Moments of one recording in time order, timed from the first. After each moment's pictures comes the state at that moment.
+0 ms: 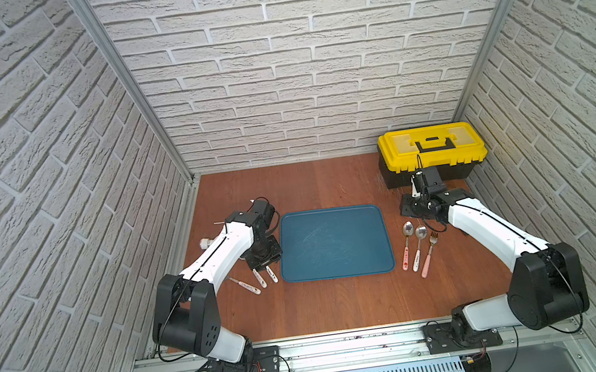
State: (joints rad) left arm -0.26 1.51 1.08 -1.08 0.06 -0.79; right arm 0.11 1.40 1.02 -0.62 0.09 0.42
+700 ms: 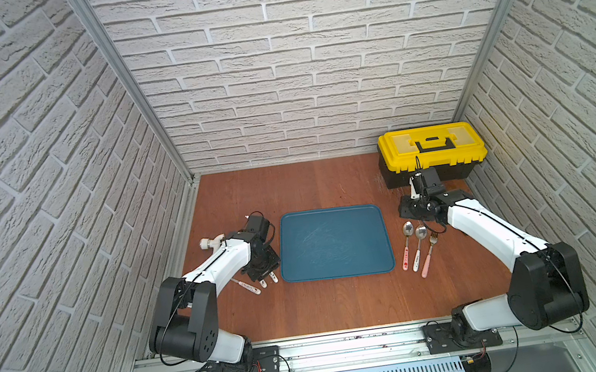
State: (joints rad) left arm -0.20 1.47 0.82 -0.76 0.09 -0.83; right arm 0.12 1.40 1.01 -0.62 0.07 0.42
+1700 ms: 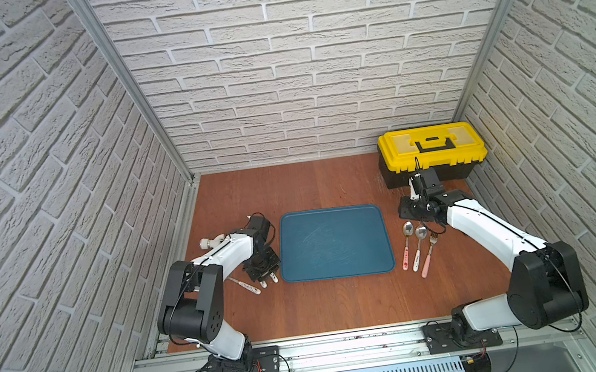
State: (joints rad) left arm -0.18 1.59 0.85 -0.80 0.09 -0.80; right arm 0.12 1.40 1.00 -0.62 0.07 0.42
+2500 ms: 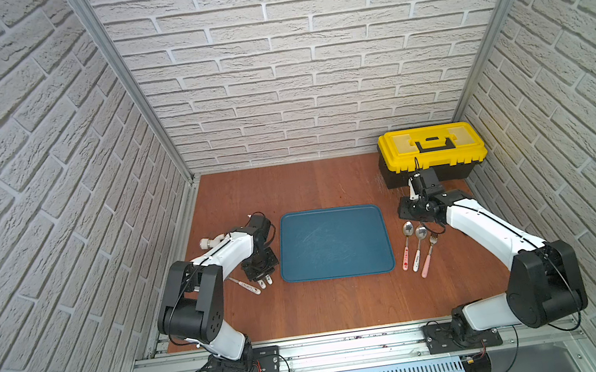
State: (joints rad) left arm -0.20 1.58 0.90 -0.85 0.02 -0.73; right arm 0.12 1.41 1.00 -0.62 0.06 0.43
